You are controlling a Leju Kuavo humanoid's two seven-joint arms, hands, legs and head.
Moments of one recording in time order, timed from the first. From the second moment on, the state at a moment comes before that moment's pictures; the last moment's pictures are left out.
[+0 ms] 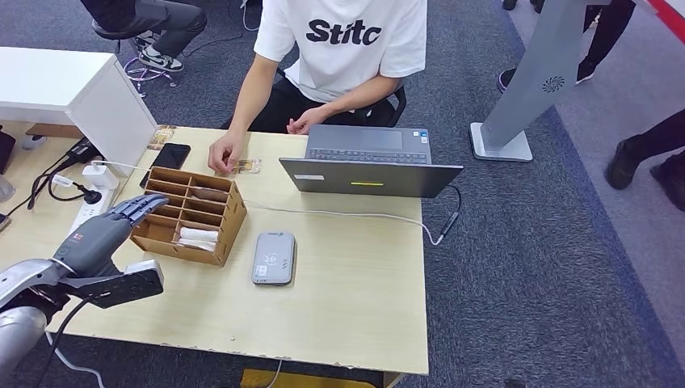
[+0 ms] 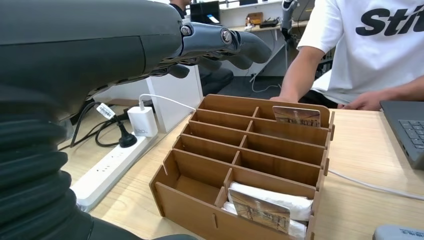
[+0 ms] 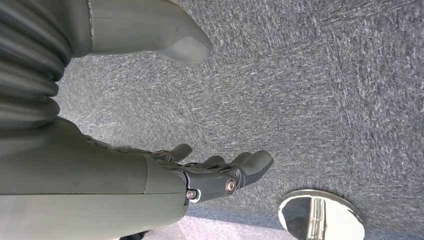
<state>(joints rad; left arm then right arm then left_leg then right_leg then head) -0.45 0.62 -0.56 -1.54 -0.54 -0.25 -0.09 -0.12 0.02 -1.18 -0.22 0.87 -0.54 -0.13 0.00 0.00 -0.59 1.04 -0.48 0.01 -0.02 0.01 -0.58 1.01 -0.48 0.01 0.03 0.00</state>
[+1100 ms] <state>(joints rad) -0.49 0.45 -0.56 -1.27 -0.73 -0.12 -0.06 -0.12 0.02 -1.16 -0.22 0.89 -0.53 -0.13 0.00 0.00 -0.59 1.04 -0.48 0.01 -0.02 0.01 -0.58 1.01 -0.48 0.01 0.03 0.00</state>
